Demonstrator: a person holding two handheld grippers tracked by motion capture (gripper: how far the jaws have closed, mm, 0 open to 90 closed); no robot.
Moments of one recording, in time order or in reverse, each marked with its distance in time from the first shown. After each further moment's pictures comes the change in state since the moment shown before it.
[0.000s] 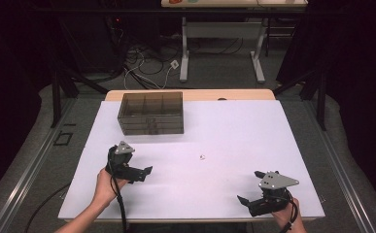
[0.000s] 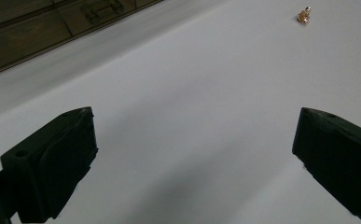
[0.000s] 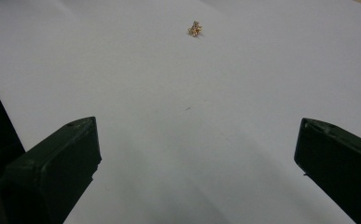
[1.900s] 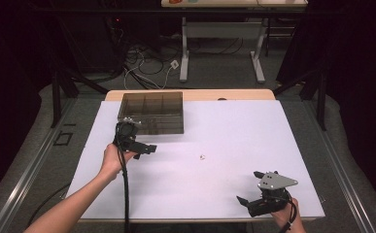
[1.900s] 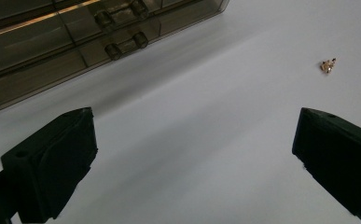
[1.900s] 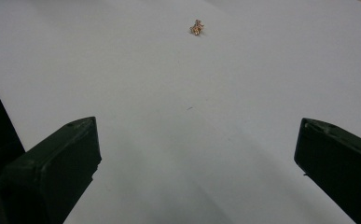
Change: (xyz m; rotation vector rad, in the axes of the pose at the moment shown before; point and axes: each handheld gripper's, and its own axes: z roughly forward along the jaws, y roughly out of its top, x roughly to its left) left arm 0.032 0.067 0.026 0.142 -0.043 -0.153; right arm 0.002 0.000 0.002 -0.001 0.000 0.001
